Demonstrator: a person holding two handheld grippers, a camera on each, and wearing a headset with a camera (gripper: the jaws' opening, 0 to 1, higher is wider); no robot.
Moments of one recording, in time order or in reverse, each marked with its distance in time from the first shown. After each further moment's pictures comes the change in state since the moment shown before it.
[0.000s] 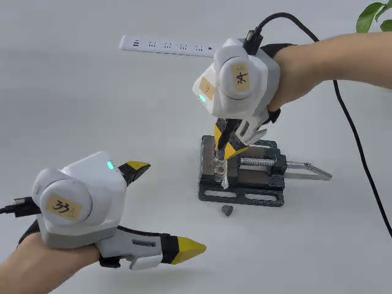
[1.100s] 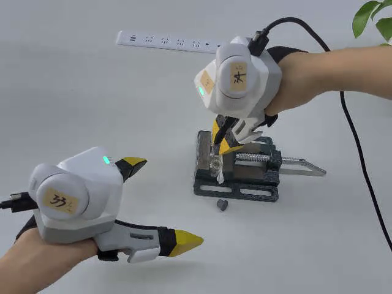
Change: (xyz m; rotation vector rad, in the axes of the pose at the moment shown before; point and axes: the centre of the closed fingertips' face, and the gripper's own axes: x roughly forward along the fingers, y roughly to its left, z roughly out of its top) left arm 0.001 0.001 0.001 -0.015 -0.019 0.016; right arm 0.000 0.001 0.000 0.150 -0.005 -0.101
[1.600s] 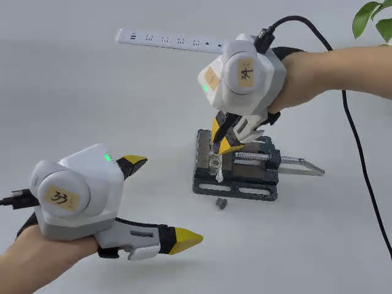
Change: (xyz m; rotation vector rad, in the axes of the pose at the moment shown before) left arm 0.000 0.000 -0.004 -0.005 0.002 0.001; right arm 0.000 0.000 0.000 -0.039 -0.048 0.016
